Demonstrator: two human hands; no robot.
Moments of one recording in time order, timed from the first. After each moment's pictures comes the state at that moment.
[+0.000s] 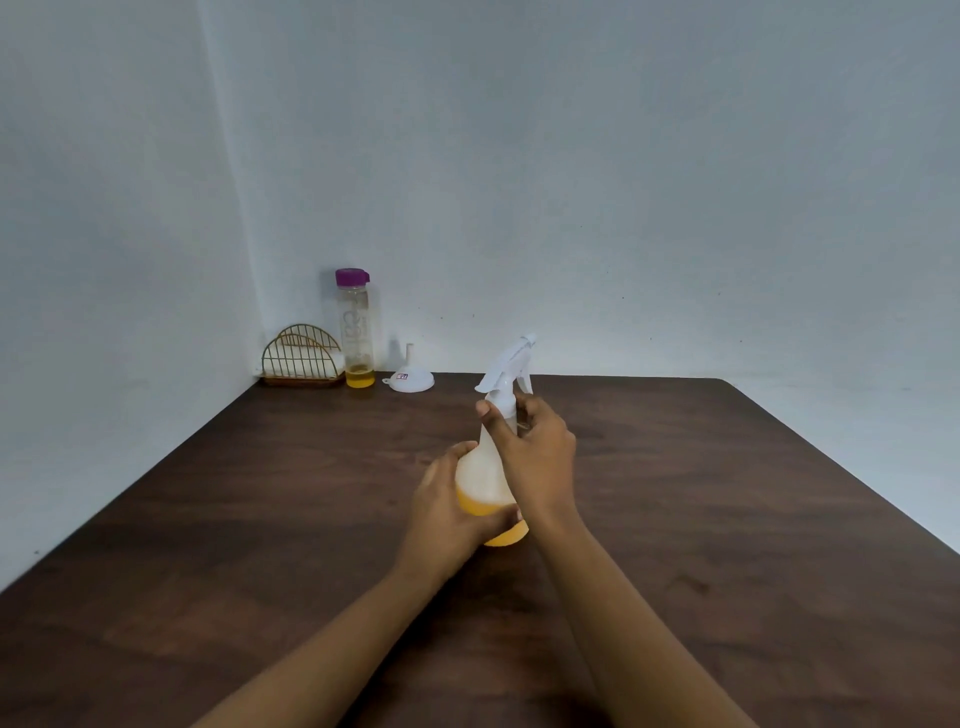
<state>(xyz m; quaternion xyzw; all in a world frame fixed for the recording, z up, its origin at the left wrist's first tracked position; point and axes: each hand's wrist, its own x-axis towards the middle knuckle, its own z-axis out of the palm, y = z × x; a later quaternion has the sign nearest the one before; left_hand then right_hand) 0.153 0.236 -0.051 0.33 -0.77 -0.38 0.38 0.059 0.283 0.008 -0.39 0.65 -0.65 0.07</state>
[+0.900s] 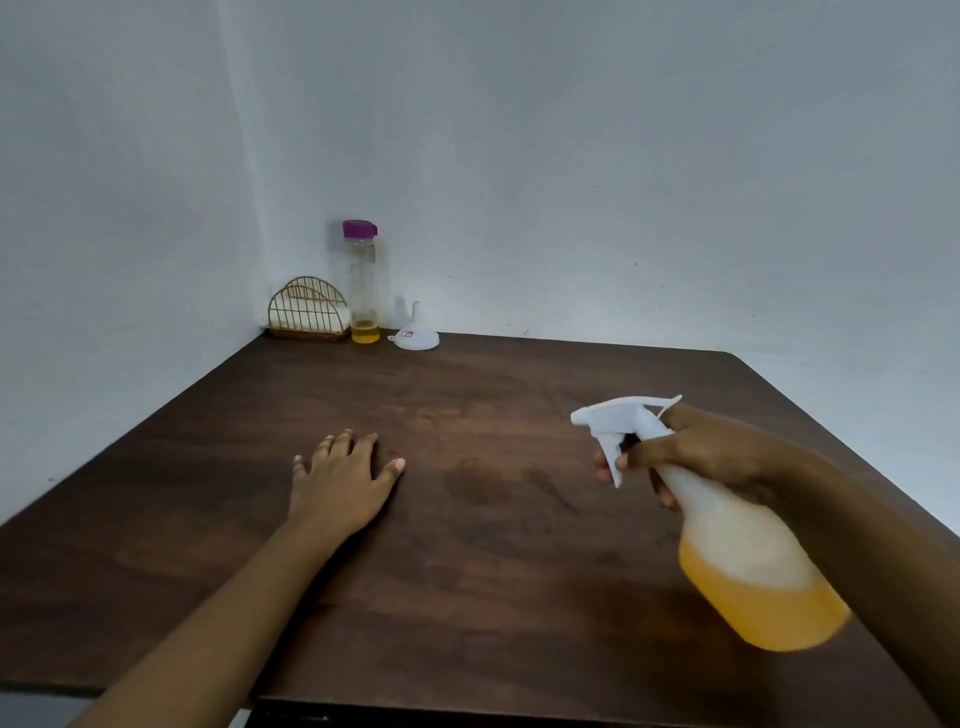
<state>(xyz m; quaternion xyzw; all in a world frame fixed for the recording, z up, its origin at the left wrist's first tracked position) 0.224 0.195 -0.060 0.55 -0.83 -0.07 0.10 -0.024 0.405 0.061 -0.54 0.69 -0.31 0.37</state>
